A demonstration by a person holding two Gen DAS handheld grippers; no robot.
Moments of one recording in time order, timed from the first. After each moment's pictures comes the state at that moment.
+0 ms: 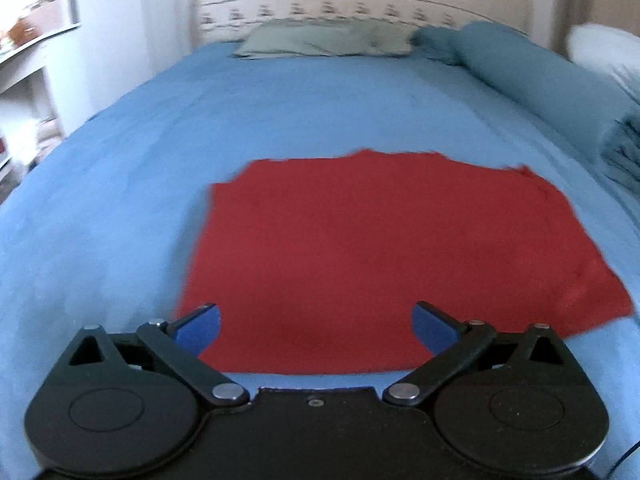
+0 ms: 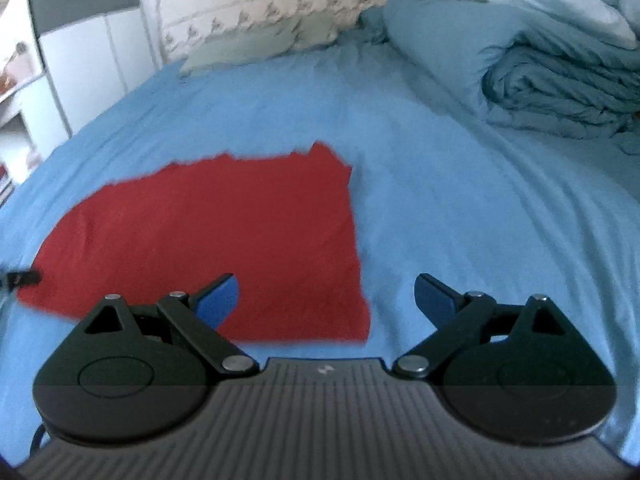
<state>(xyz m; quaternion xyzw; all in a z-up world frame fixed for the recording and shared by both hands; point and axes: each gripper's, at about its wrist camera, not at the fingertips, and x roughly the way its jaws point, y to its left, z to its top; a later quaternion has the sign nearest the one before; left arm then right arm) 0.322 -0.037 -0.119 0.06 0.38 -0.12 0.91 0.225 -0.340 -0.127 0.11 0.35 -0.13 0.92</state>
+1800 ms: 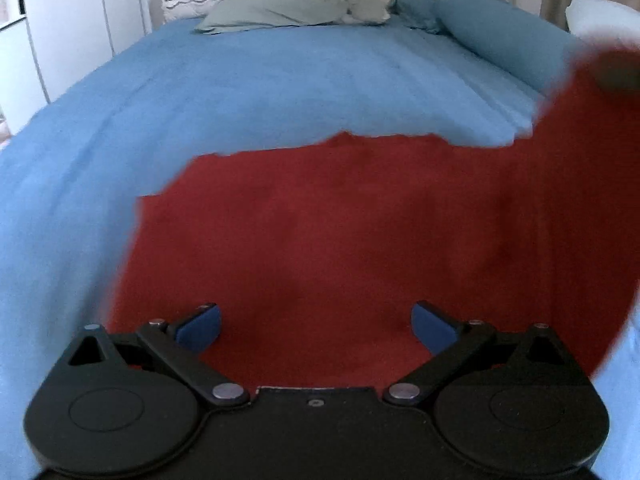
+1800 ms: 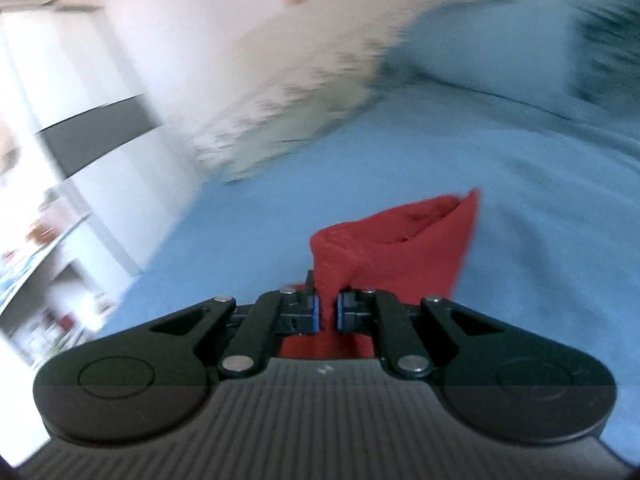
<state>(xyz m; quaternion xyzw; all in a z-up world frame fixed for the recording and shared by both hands) 0.416 -0.045 -0.155 0.07 0.42 -0.14 0.89 0.354 -0.259 -0.082 0.28 0.20 -0.08 0.94</state>
